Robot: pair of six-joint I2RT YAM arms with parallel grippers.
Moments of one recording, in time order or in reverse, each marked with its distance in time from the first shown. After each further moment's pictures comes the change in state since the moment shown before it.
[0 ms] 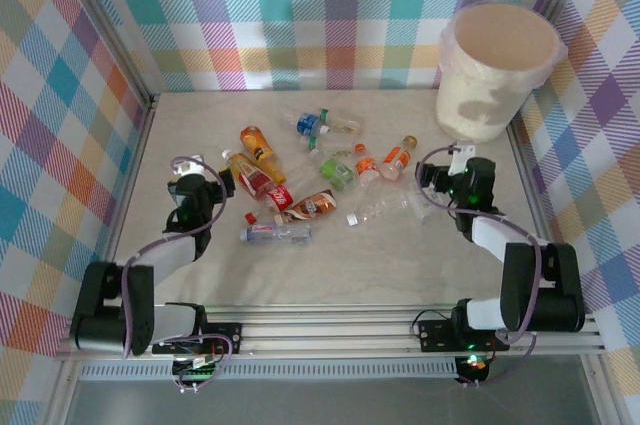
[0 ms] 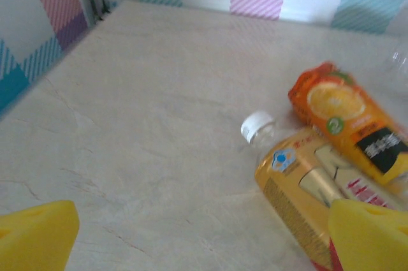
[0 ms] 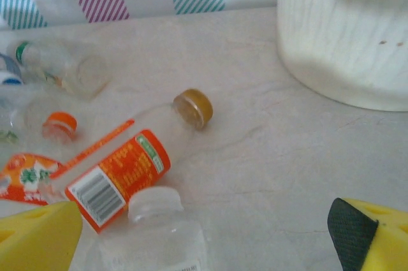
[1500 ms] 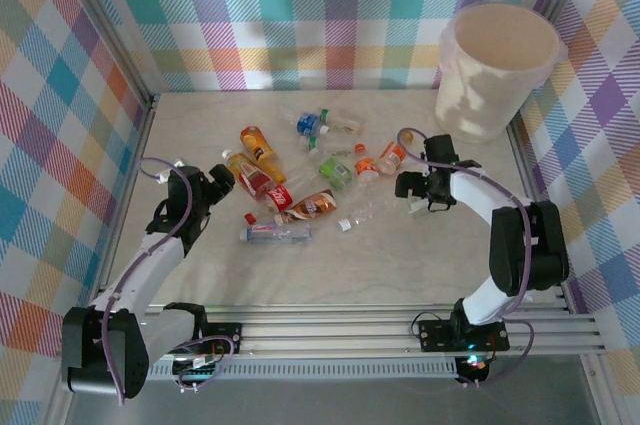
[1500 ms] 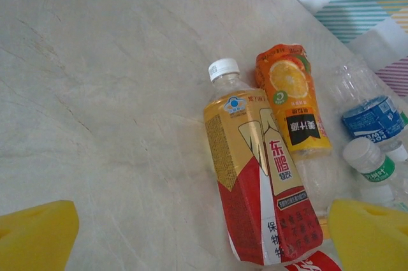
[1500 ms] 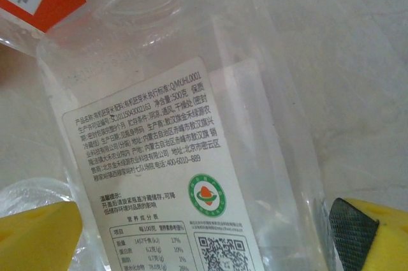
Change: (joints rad) left arm 0.000 -0.163 0.158 -0.573 0.166 -0.528; right arm 0.196 0.266 0.419 -0.884 0.156 0.185
